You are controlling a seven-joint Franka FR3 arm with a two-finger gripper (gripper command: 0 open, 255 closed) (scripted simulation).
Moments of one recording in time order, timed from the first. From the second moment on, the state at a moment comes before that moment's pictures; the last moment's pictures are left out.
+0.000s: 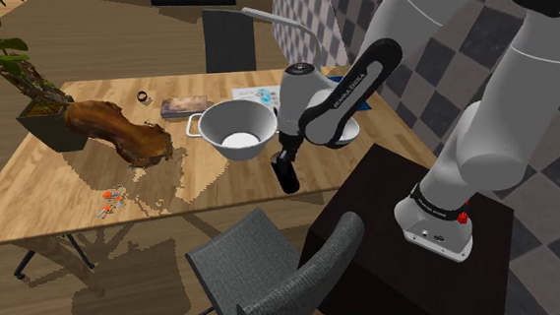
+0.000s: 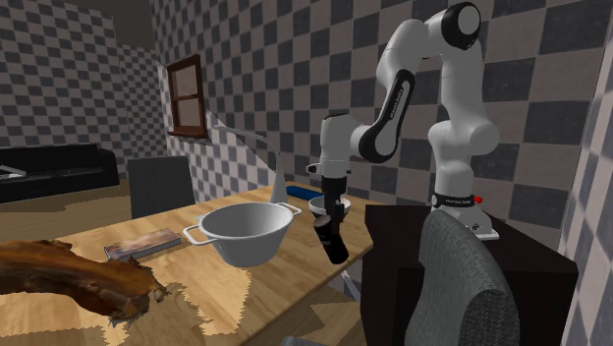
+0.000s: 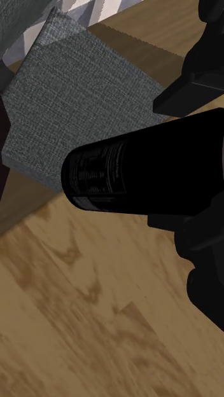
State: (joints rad) arm 0.15 0.10 0.15 -2.60 -0.02 2.71 0.10
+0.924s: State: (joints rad) arm 0.15 -0.09 0.15 -2.57 0.04 2.49 0.07
